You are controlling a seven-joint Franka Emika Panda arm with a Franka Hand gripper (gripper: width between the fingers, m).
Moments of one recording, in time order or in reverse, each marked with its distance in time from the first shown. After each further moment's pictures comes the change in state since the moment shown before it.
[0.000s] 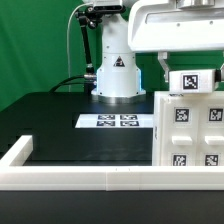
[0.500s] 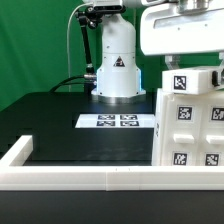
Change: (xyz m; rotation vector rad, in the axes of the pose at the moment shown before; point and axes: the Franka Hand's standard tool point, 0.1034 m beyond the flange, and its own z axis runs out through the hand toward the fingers) arm -0.005 0.000 0.006 0.012 -0.028 0.440
